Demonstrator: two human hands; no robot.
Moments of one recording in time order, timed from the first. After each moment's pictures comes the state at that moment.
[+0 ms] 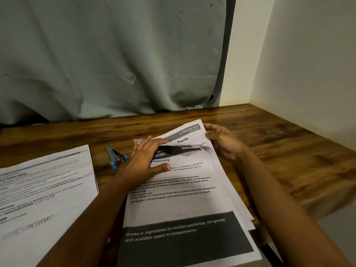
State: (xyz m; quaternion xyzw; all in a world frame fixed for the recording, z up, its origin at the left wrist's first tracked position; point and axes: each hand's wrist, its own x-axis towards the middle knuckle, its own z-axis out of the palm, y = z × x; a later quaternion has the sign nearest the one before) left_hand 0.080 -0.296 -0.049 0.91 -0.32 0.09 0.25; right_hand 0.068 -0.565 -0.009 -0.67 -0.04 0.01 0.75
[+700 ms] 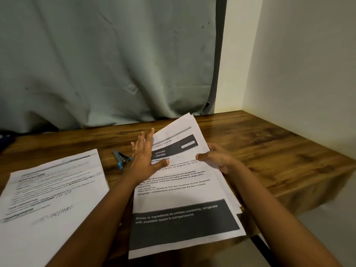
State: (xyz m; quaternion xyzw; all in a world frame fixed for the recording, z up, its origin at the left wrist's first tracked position) left_hand 0.069 -0.296 -0.047 0.89 -0.27 0.16 0.33; right_hand 0.025 -0.550 -0.022 -0.74 -0.01 0.05 0.67
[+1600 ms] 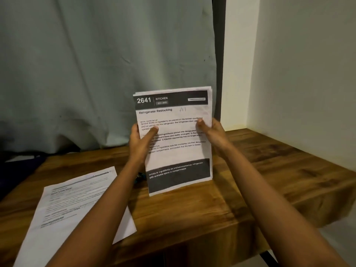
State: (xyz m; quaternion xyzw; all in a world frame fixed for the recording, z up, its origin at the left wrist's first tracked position) left_hand 0.037 -0.294 0.065 0.60 -0.15 0.19 0.76; right_hand 0.009 -0.508 0.083 -0.70 -0.13 -0.21 0.67
